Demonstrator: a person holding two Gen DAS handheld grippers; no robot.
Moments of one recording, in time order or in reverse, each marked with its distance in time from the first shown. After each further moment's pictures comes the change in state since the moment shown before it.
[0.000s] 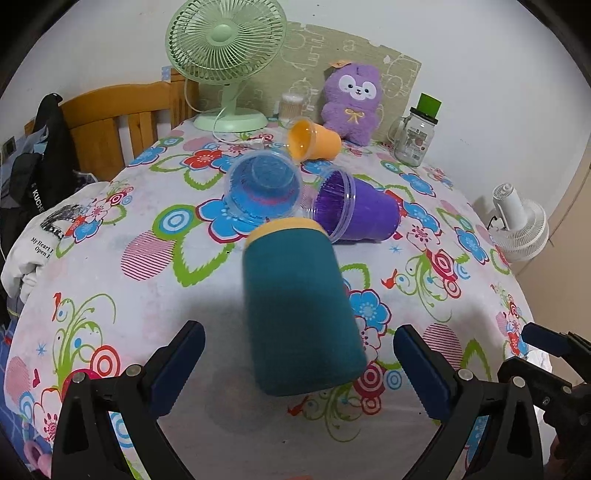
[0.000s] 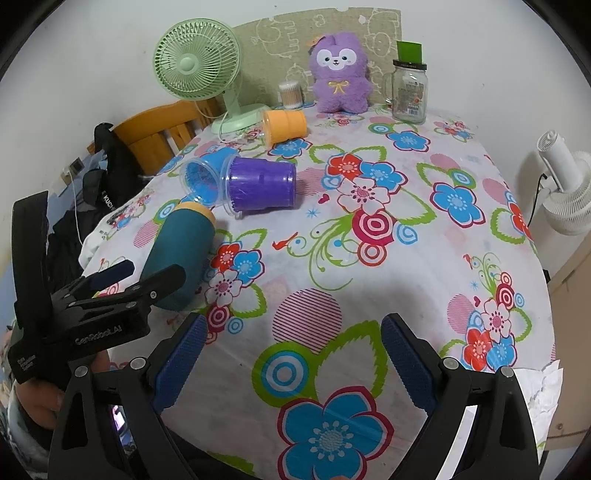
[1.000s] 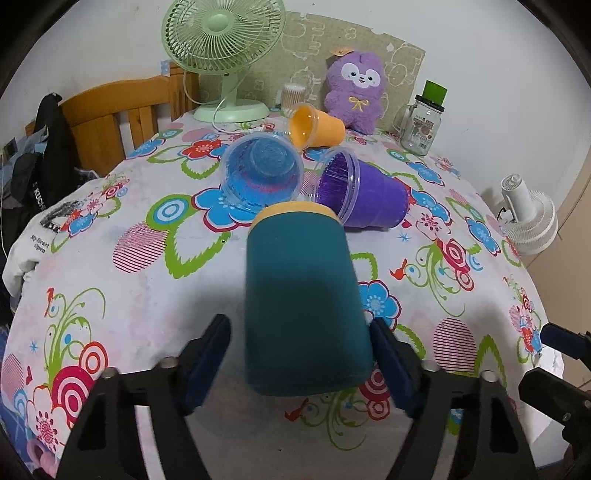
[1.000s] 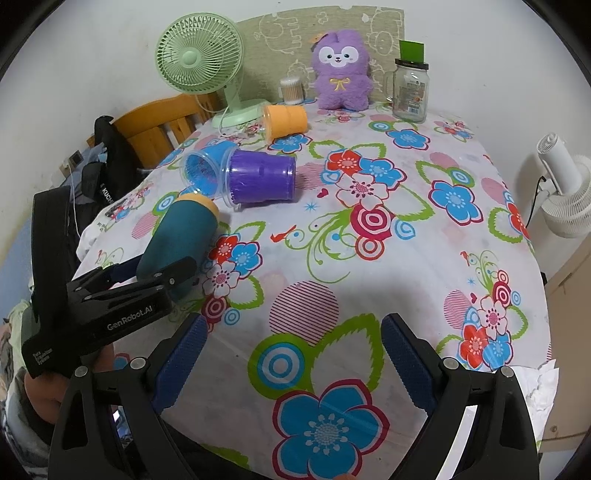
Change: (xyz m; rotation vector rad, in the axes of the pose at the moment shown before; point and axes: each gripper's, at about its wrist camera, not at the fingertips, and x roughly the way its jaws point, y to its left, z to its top) left arm 0.016 -0.006 -0.005 0.015 0.020 0.037; right arm -0.001 0.000 -0.004 -0.017 0.013 -0.013
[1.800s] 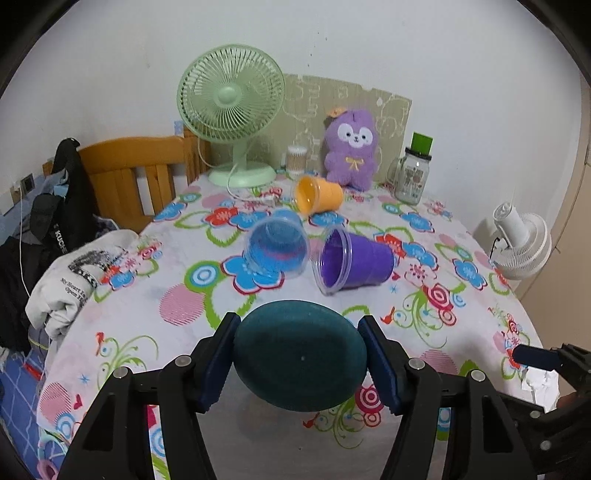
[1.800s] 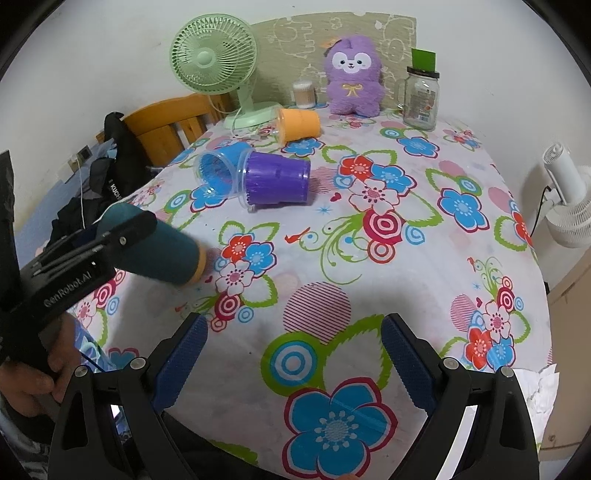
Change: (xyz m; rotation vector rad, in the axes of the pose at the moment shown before) left arm -0.064 0.002 0.012 0.036 -0.203 0.036; right arm -0.006 0.011 -0.003 -0.037 -0.014 0.019
